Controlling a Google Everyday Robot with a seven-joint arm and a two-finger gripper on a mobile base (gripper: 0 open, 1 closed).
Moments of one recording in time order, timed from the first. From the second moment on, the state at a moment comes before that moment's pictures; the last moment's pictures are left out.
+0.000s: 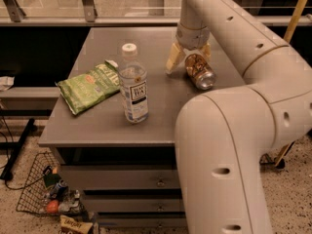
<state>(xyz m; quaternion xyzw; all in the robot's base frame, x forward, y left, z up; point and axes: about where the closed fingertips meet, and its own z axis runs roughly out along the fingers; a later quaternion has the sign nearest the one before) 0.727 -0.126 0.832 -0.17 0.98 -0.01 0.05</state>
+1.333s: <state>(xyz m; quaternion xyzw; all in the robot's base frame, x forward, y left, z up) 0.737 -0.128 0.843 -0.16 0.98 -0.03 0.05</state>
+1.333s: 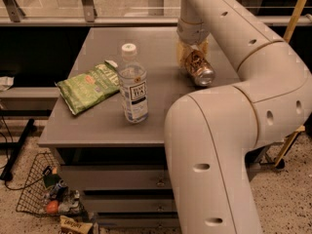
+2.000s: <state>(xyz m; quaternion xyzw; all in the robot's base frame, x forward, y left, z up) 0.739 -0.114 0.869 -0.22 0.97 -0.02 0.11</state>
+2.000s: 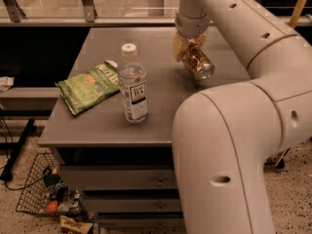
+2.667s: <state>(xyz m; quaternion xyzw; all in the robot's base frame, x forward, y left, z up) 0.719 -0.093 0.936 -0.35 0.90 0.03 0.27</state>
